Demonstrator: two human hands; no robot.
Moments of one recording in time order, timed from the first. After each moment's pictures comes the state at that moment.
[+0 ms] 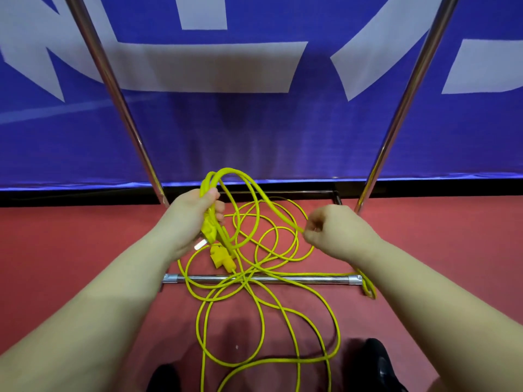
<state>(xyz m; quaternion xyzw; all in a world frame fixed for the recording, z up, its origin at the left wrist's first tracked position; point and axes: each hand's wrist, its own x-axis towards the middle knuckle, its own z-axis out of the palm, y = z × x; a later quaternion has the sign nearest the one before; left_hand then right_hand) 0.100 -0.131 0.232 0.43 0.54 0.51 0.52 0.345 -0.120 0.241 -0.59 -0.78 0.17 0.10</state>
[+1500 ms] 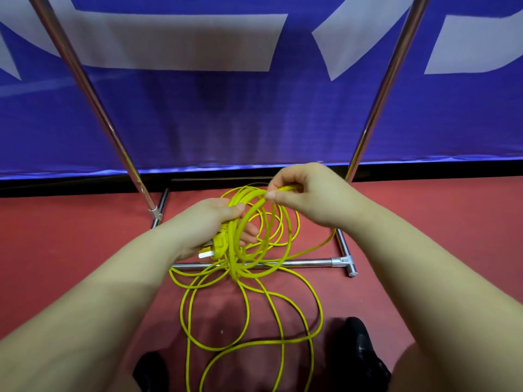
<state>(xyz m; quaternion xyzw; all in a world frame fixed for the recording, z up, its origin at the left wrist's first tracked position) 0.157 -0.147 0.238 0.45 0.54 0.32 0.64 0.344 -0.118 0.274 -0.48 -0.79 0.30 0.22</state>
